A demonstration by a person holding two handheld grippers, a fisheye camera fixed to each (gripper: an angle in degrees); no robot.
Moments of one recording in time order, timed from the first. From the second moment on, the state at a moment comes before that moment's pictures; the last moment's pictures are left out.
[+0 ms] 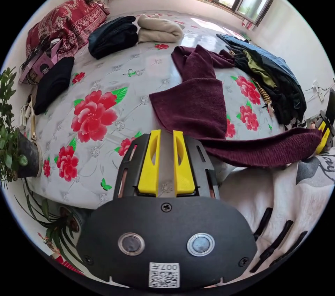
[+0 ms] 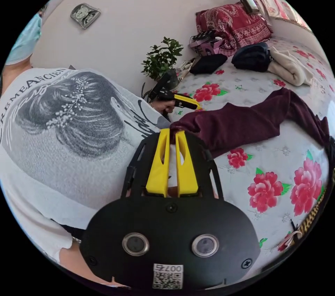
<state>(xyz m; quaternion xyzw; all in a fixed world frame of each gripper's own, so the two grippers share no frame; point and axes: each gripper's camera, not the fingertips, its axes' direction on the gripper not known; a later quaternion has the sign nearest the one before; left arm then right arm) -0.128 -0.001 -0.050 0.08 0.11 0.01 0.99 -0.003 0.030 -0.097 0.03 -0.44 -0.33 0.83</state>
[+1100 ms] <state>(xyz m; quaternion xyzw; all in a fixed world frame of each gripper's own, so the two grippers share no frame) -0.274 -0.083 -0.028 0.09 0.34 0.10 0.93 0.133 0.011 -0.077 -0.07 -0.28 -0.12 0.95</state>
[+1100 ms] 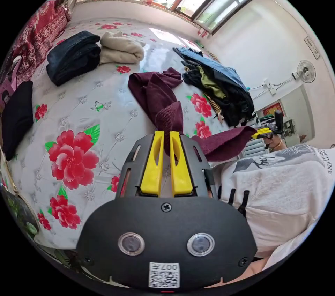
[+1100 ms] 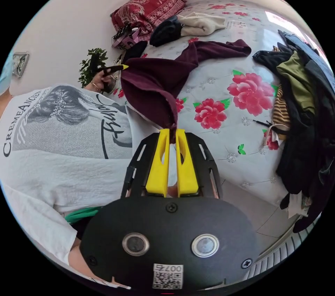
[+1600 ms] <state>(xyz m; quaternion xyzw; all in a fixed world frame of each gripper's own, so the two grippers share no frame) -0.355 -0.217 -0.424 0.52 0.38 0.13 0.75 0.126 -0.163 -0.557 0.53 0.04 -0.07 0.84</state>
